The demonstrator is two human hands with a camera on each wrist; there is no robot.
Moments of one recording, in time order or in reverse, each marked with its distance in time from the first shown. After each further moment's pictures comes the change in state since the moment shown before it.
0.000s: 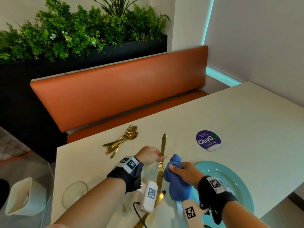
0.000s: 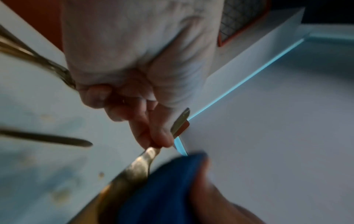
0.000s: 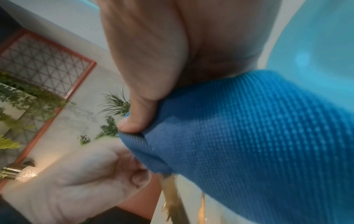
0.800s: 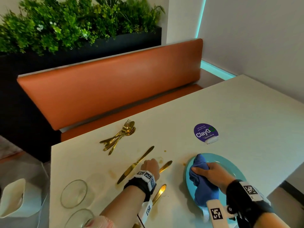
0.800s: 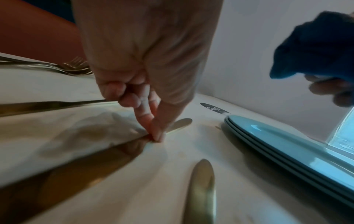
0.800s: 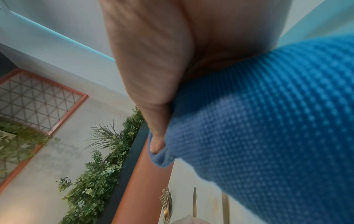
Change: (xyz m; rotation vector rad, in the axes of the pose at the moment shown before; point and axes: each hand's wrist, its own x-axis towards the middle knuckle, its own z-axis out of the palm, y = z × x) left_hand 0.028 -0.062 0.061 0.768 0.080 0.014; right_hand -0.024 0.048 -0.034 0.136 0.171 0.090
